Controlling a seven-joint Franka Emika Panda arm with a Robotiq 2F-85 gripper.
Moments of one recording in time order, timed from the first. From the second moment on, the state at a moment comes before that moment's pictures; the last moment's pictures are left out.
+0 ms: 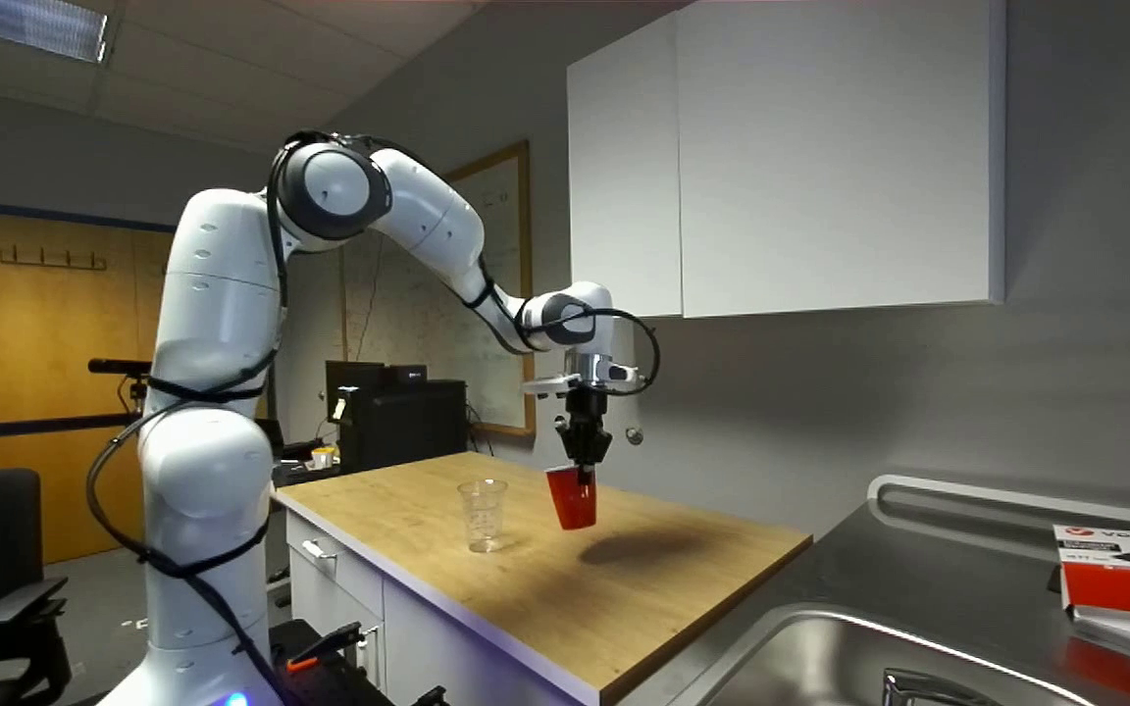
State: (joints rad) arm -0.07 0.14 -0.08 -2.01 -0.09 2.02 0.13
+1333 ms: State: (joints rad) arm 0.06 -0.26 0.31 -2.38 -0.62 1.92 1.03
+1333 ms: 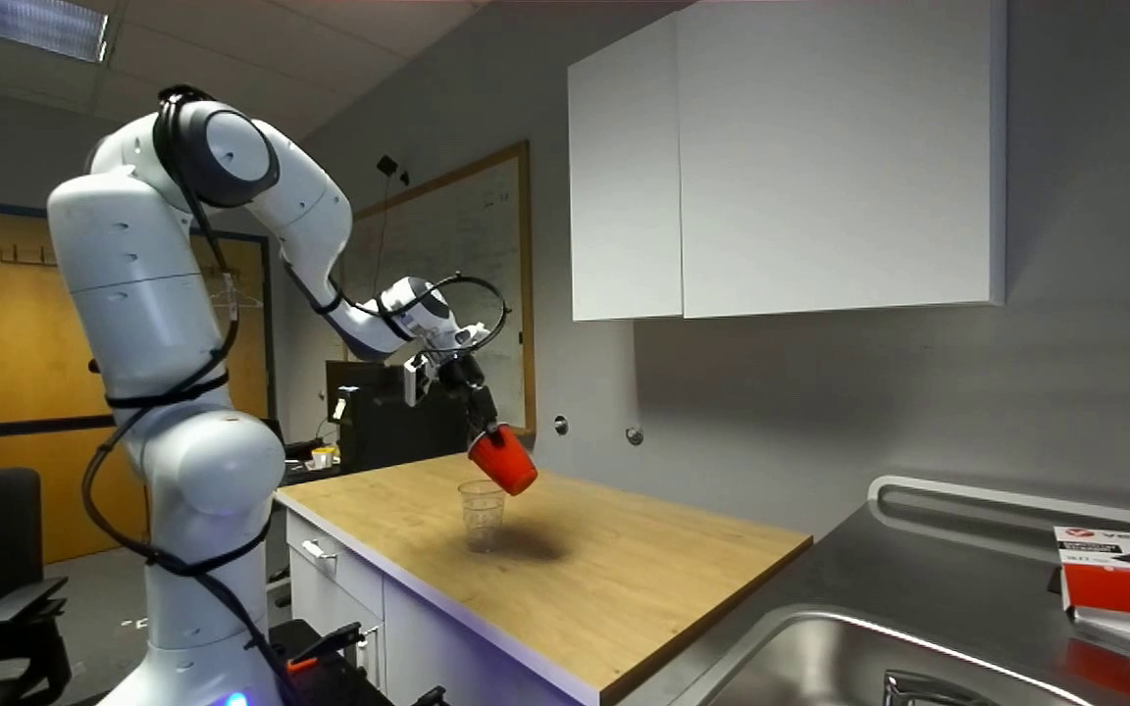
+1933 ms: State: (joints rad) arm 0.14 -0.17 0.34 -2.38 -0.88 1.74 1.43
